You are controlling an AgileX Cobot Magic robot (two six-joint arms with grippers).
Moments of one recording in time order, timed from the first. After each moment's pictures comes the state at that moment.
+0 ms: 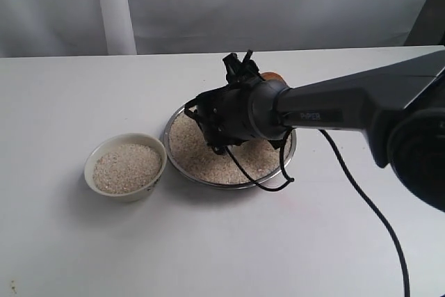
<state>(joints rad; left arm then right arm) 0.07 0.00 0.00 0.20 0.34 -0.34 0.76 2.27 -1.53 -1.32 0.93 -0.32</state>
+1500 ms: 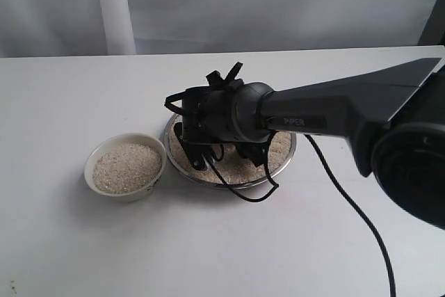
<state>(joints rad) 0.07 0.00 0.00 0.20 0.34 -0.34 0.80 2.30 -1.60 -1.05 0.89 -0.50</state>
